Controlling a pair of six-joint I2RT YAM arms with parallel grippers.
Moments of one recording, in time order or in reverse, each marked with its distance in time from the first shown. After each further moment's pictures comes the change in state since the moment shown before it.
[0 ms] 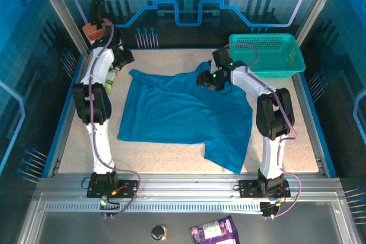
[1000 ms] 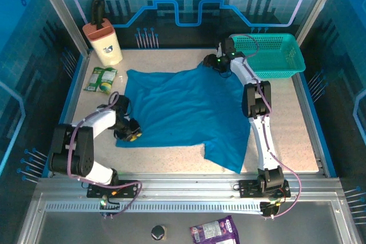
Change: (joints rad) left arm -0.103 -0.734 -1.396 0.216 0.161 -0.267; right arm -0.152 0.669 0.762 0.037 0.004 -0.027
